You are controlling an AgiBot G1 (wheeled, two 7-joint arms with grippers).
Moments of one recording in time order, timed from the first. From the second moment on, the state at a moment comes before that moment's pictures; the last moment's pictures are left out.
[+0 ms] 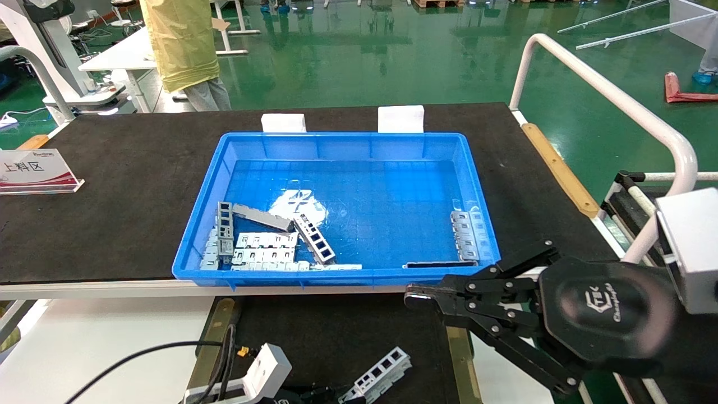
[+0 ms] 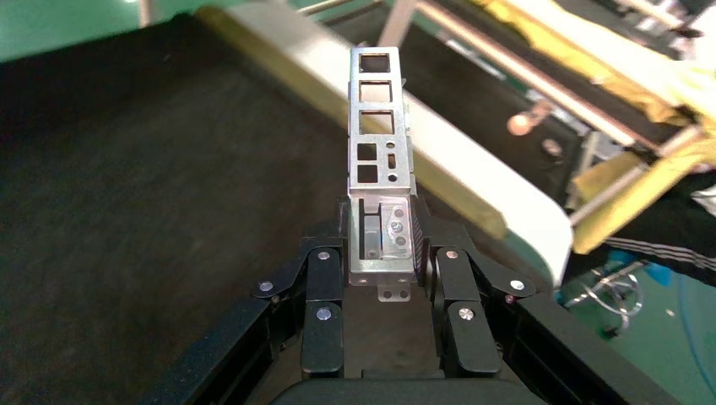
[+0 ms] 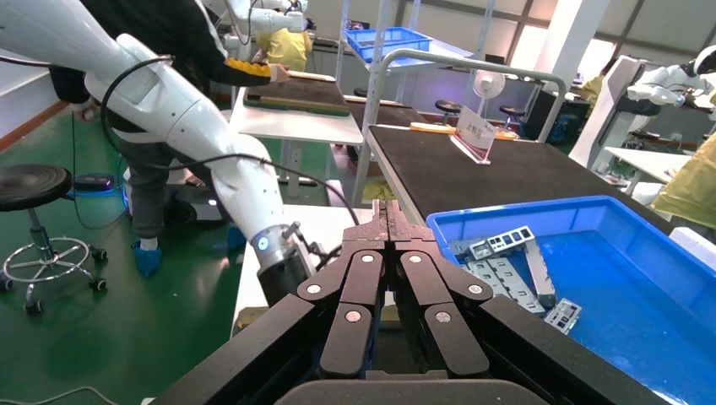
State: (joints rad) left arm -0.97 0.81 1.16 -1.07 0.47 0.71 0.03; right arm 1.08 -0.60 -0.32 1.28 -0.70 -1.48 0.17
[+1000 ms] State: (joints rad) left arm -0.84 1.07 1.02 -0.89 0.29 0.30 -0.02; right arm 1.08 -0.59 -0.32 1.28 -0.70 -1.48 0.17
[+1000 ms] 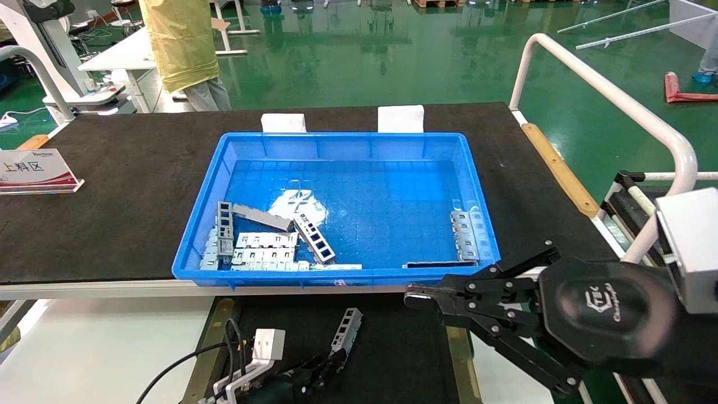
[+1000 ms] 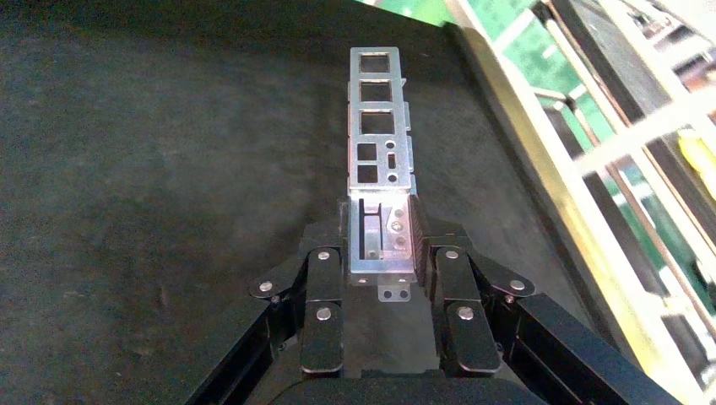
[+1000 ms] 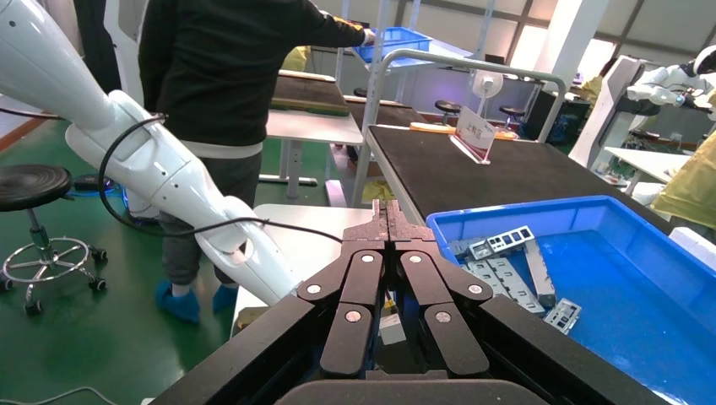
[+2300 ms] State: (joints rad) left arm -0.80 1.20 0.91 -0.80 0.19 0.21 -0.05; right arm 1.08 -0.59 -0.32 1.28 -0.70 -1.48 0.17
